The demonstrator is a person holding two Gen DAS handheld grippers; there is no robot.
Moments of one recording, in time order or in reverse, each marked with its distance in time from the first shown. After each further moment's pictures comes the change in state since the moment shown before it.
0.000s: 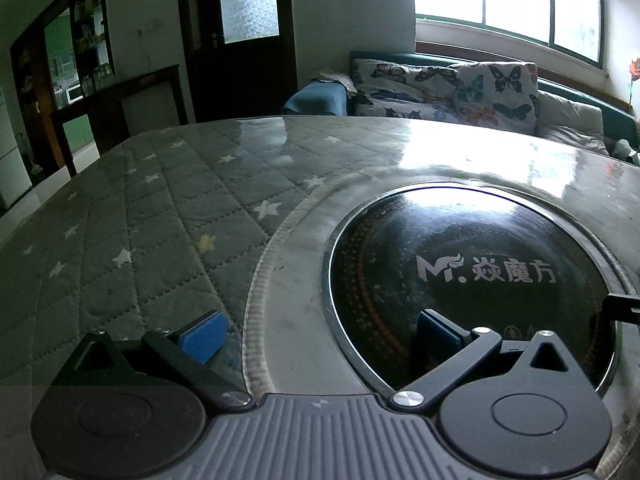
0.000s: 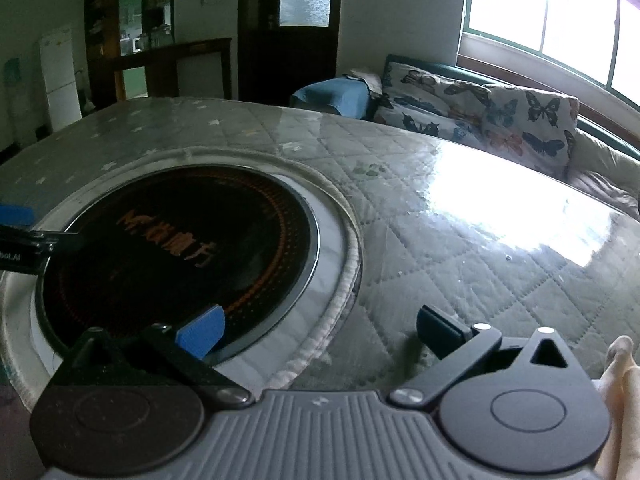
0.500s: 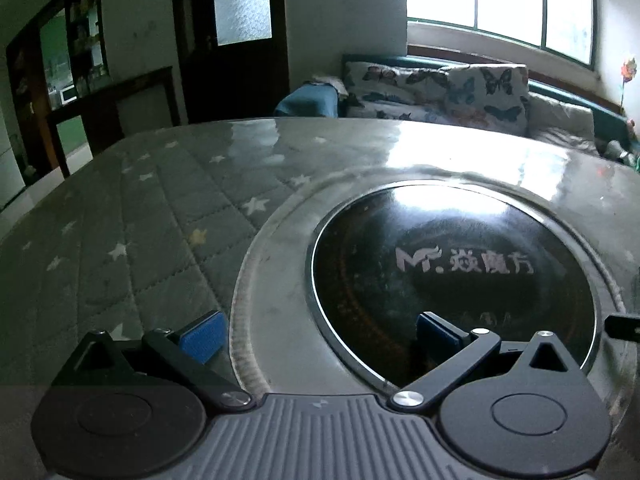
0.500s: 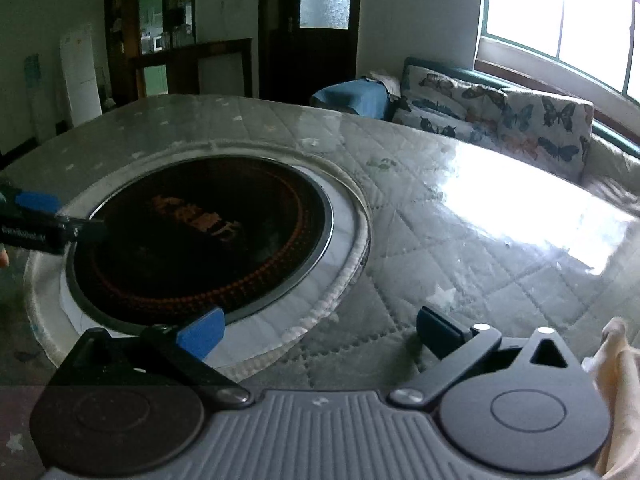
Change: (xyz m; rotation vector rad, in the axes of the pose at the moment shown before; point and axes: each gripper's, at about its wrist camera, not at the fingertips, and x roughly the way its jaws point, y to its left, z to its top) left arm -0.013 -0.006 -0.005 -0.005 -0.009 -0.029; right arm -0.024 0.001 -0.015 -0.043 -0.006 0.053
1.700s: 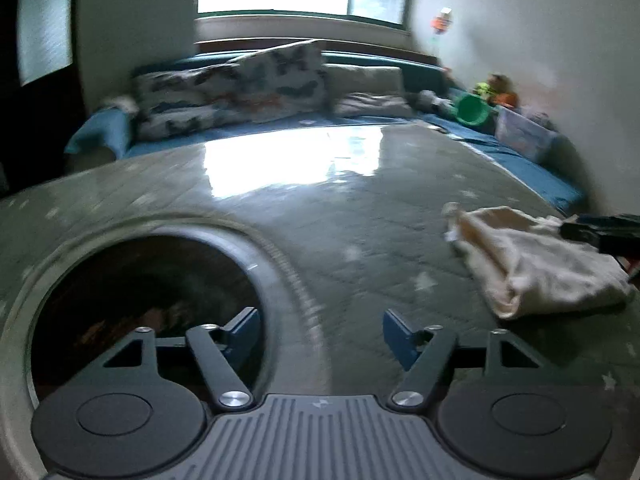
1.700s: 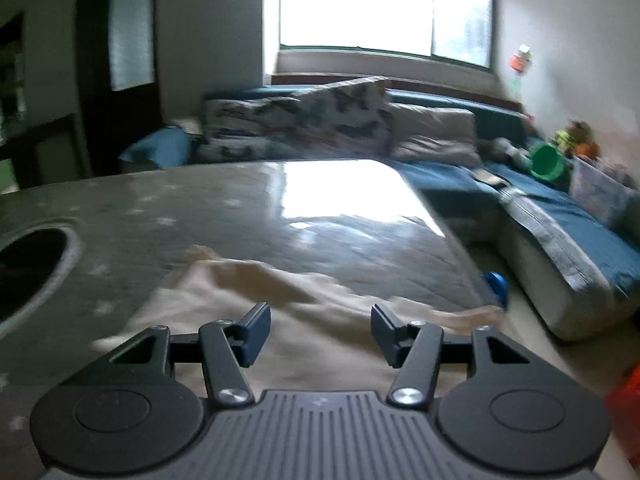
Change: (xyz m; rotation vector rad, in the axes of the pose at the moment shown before) left arm -0.038 -0.159 0.027 0.275 0.044 -0.490; right arm -0.162 -0.174 -0.092 0.341 -0.109 -0.376
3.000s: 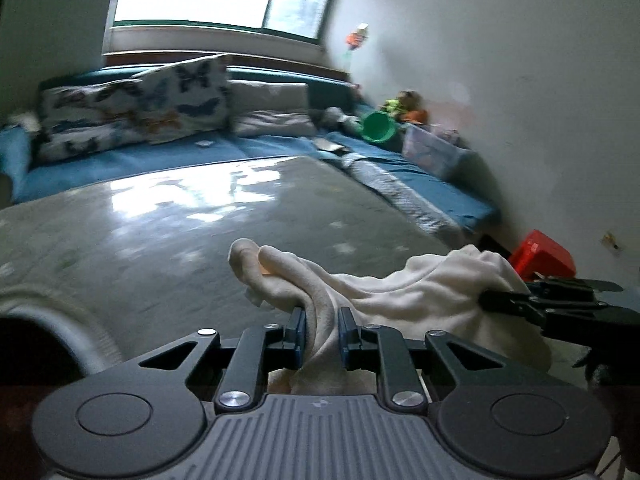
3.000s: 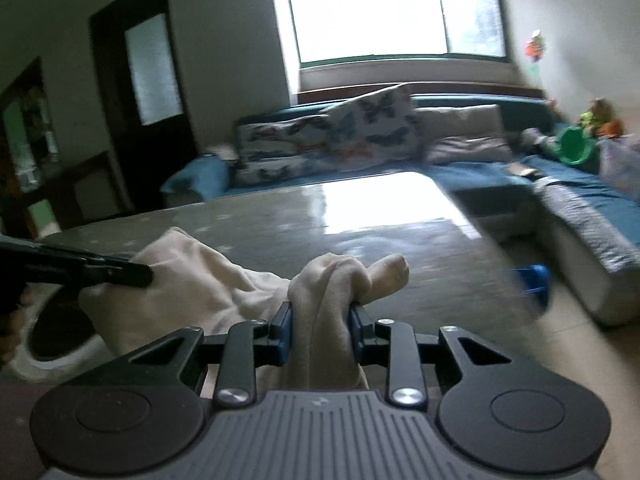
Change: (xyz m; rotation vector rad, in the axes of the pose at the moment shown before) left arm 0.032 -0.087 0.071 0.076 -0.037 -0.330; right arm -0.043 -0.032 0.003 0.114 -0.033 0.067
